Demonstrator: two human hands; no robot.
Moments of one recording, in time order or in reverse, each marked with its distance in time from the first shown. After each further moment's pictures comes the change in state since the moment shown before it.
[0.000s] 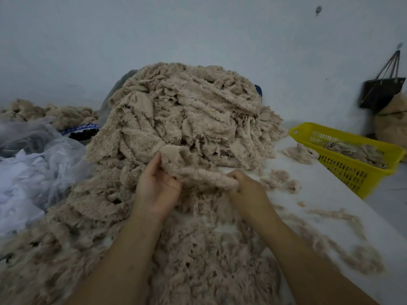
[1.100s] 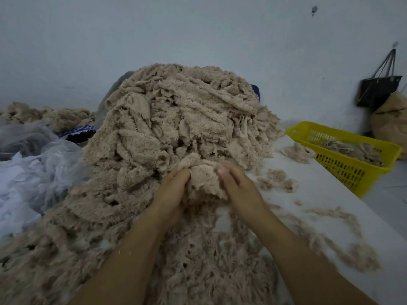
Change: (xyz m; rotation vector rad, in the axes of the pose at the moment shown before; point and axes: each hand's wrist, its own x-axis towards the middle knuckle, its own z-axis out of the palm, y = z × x) left_hand -0.007 -0.029 0.004 0.839 0.010 -0.013; right_hand -0.010 -0.016 -0.001 0.530 -0.074 -0.087
